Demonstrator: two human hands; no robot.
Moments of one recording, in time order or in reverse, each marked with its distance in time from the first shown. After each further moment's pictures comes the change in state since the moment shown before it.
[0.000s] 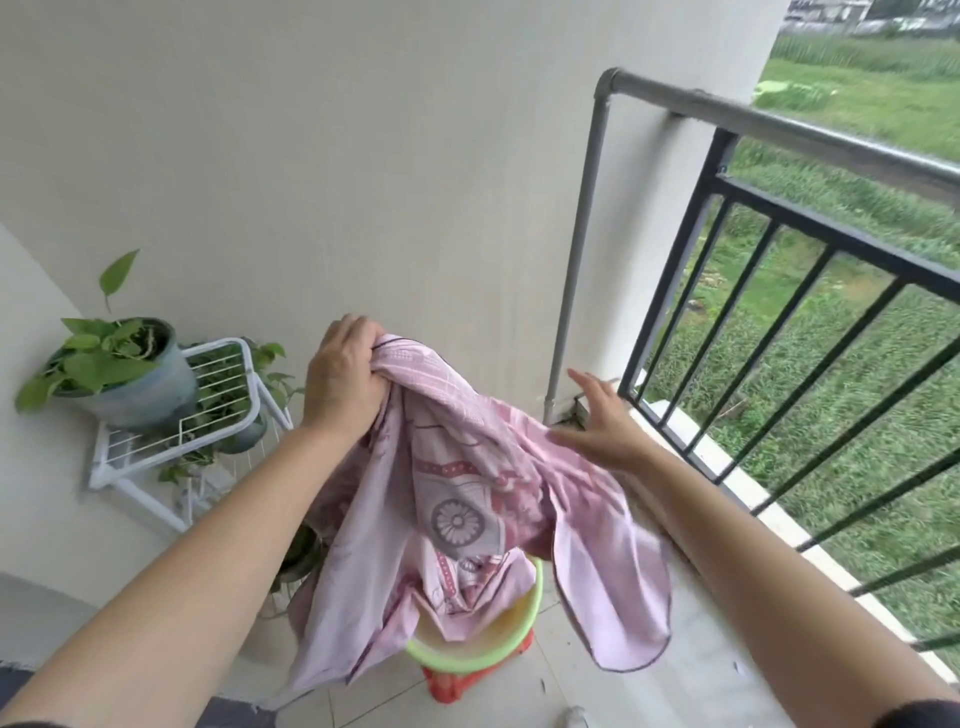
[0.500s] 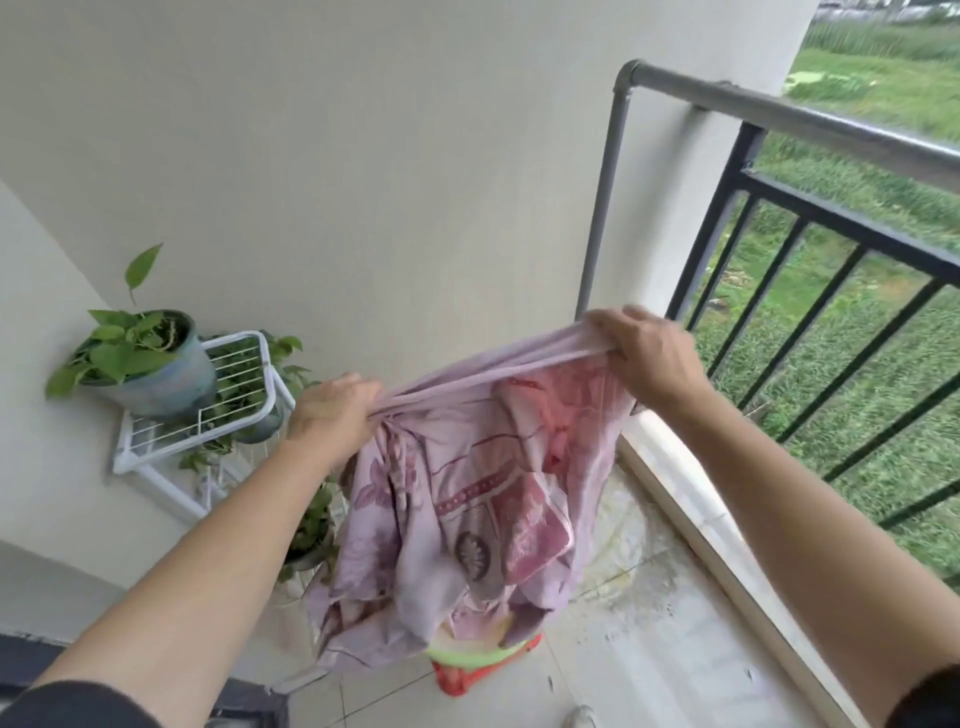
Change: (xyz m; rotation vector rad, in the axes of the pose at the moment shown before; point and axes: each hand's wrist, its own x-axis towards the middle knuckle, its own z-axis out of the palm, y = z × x) left_hand -0.030 -0.047 0.008 0.516 -0.594 -0.073; right_hand 0.011 -0.041 -0.072 -0.397 0.451 -0.357
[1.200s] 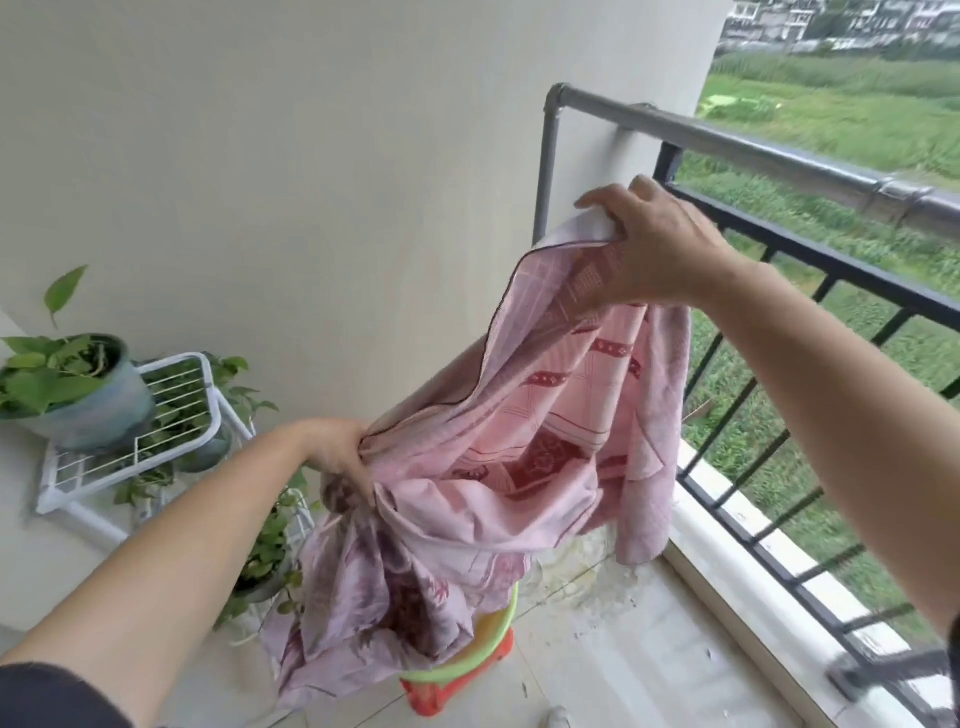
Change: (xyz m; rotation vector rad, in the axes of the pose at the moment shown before) left_hand 0.011 0.036 -0.020 -0.605 -0.859 0.184; right_hand 0.042 0.004 -0.129 -0.137 -0.137 0.034
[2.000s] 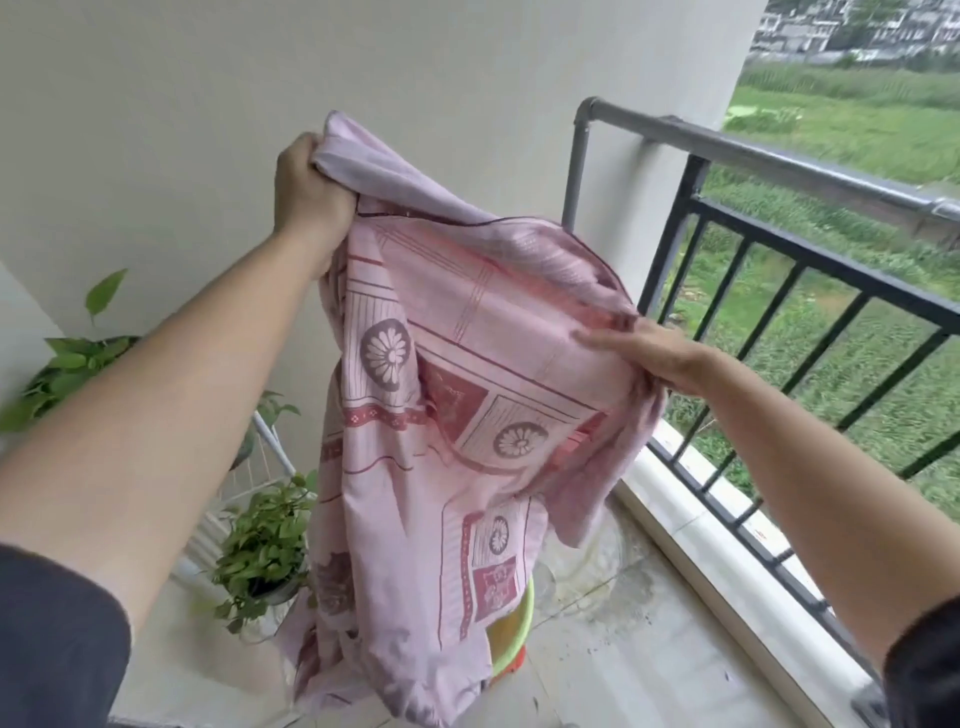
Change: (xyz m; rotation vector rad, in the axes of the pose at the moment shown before) left_hand -0.054 0.107 -0.165 -0.709 1.383 0.379; right_hand -0.010 0.004 0.091 1.087 -0.488 0.256
